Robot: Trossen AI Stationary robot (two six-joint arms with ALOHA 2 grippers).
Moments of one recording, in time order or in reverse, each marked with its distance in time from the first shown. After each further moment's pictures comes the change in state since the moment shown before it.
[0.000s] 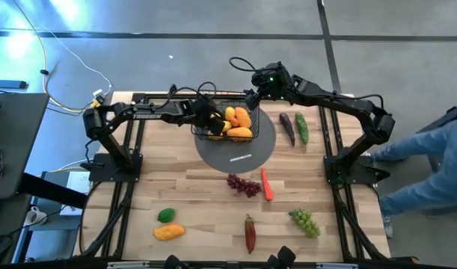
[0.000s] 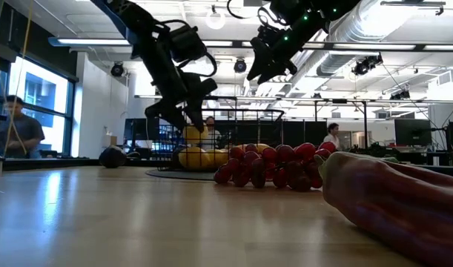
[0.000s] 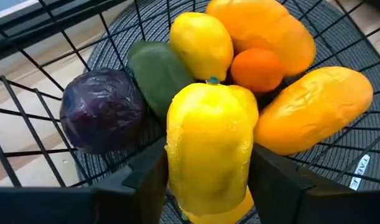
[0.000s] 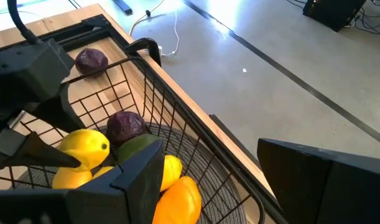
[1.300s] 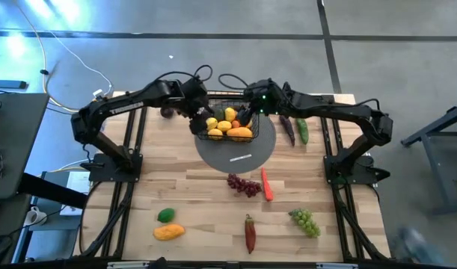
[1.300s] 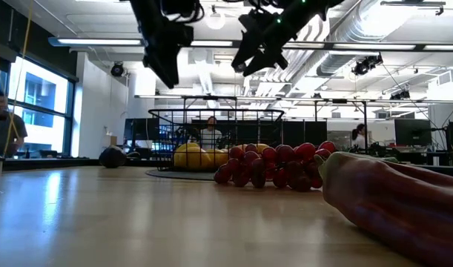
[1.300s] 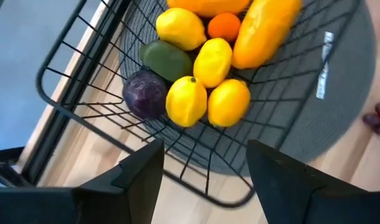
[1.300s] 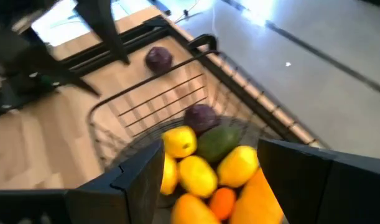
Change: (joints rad) left arm 0.025 -0.133 0.355 -0.662 0.065 0.522; right arm 0.202 0.000 0.000 -0.005 0.011 0.181
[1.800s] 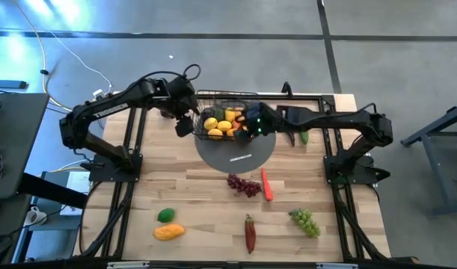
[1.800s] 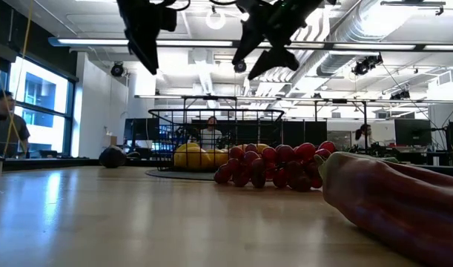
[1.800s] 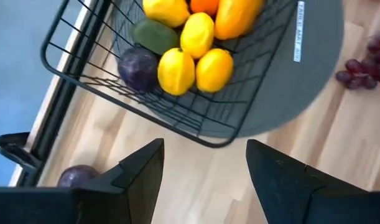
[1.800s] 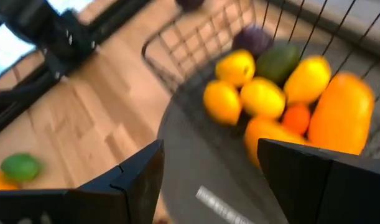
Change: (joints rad) left arm 0.000 -0.123 0.000 -0.148 0.049 0.066; right arm 0.180 0.000 0.000 -0.185 0.008 0.363
